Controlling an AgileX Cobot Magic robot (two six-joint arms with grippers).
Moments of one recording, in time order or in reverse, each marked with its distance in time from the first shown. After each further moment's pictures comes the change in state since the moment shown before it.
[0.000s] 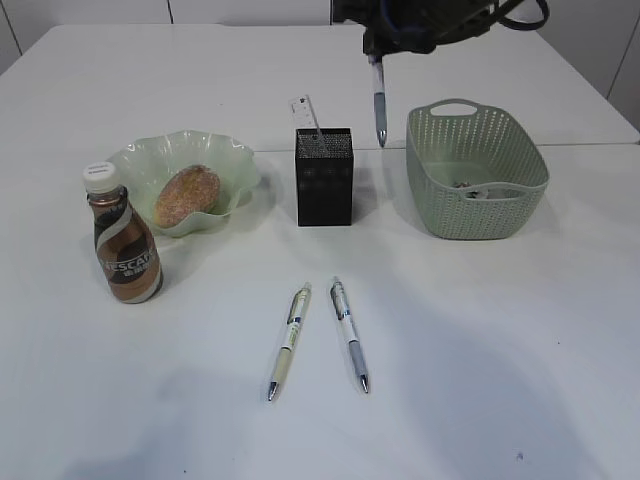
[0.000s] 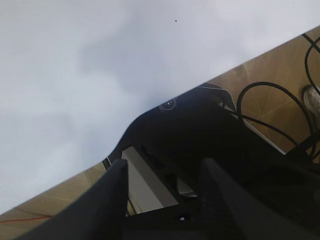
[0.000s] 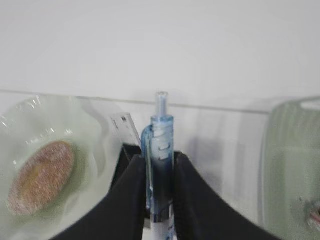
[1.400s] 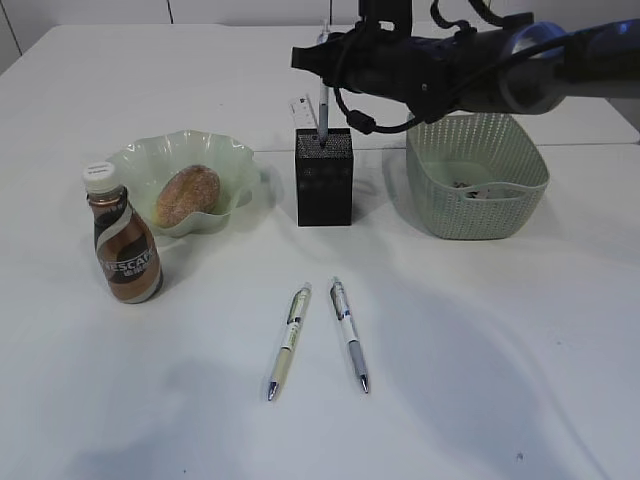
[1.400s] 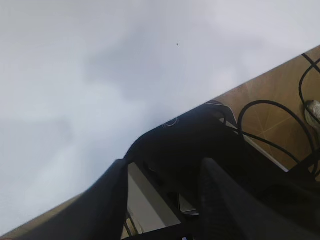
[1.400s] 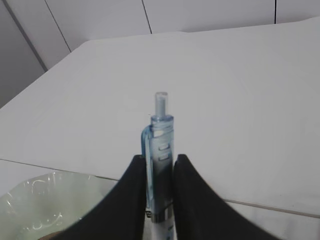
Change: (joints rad) left arm 0.000 0.000 0.000 0.002 -0.060 0.000; right arm 0.010 0.273 0.000 -0.012 -0.670 -0.001
